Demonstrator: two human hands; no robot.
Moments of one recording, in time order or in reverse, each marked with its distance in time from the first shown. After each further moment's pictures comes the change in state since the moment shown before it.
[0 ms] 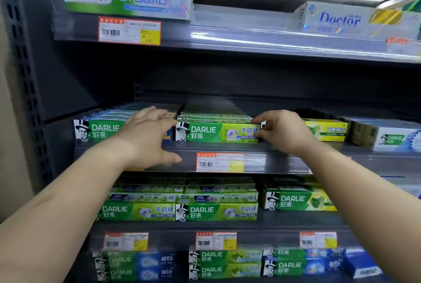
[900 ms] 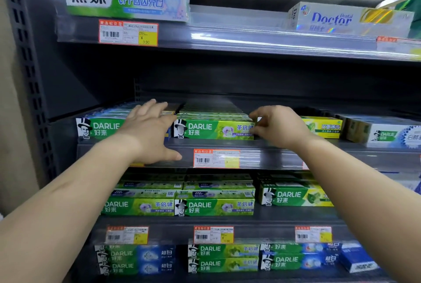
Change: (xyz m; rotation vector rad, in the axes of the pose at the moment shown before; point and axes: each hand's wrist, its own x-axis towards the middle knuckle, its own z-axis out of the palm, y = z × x) left_hand 0.003 0.008 0.001 0.111 0.018 -0.021; right_hand -0.005 -0.009 -0.012 -0.057 -0.041 -0.013
